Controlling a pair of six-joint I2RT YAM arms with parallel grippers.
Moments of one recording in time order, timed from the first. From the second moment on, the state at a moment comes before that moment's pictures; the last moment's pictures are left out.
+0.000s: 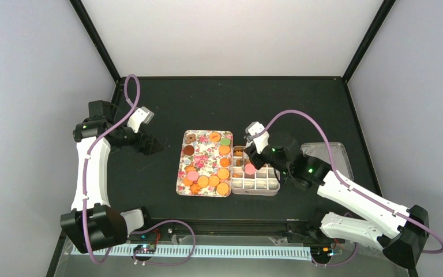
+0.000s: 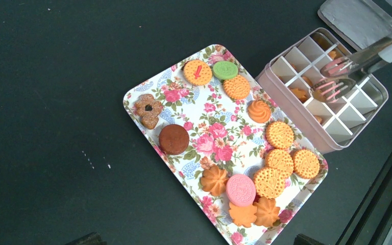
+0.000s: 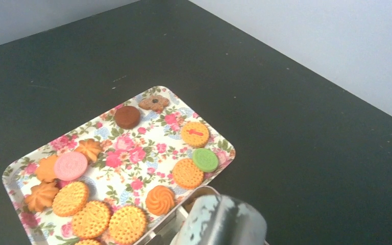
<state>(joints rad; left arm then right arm) 0.27 1.18 1.18 -1.15 0.78 0.70 0.90 0.99 0.83 -0.30 0.14 -0.02</state>
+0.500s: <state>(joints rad) 0.27 1.18 1.18 -1.15 0.78 0.70 0.79 0.95 0.83 -0.33 0.03 -0.02</state>
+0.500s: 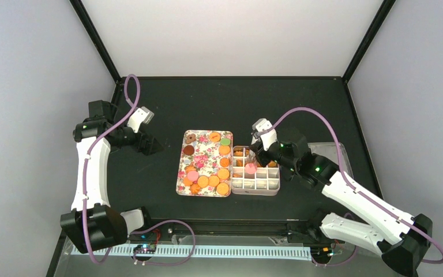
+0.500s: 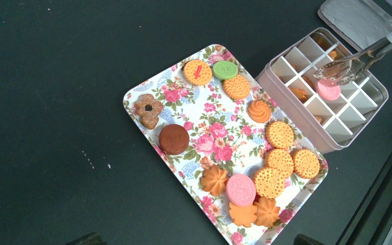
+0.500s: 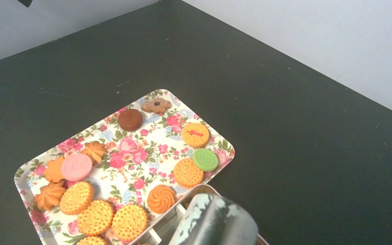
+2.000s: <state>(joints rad) 0.27 1.17 1.18 -1.15 0.79 0.70 0.74 0.98 0.90 -0.44 -0.05 -0.05</state>
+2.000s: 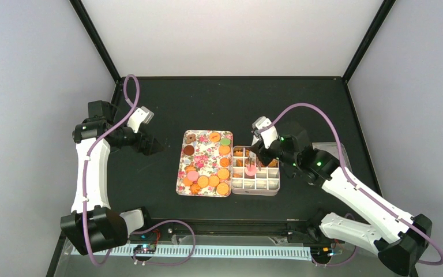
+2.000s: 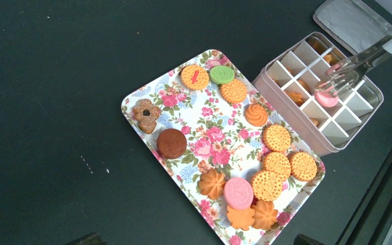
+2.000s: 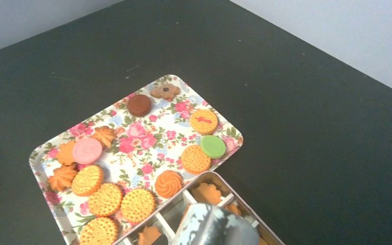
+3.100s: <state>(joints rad) 0.27 1.17 1.19 -1.17 0.75 0.70 0.90 1.22 1.14 -0.31 -0.22 -0.04</state>
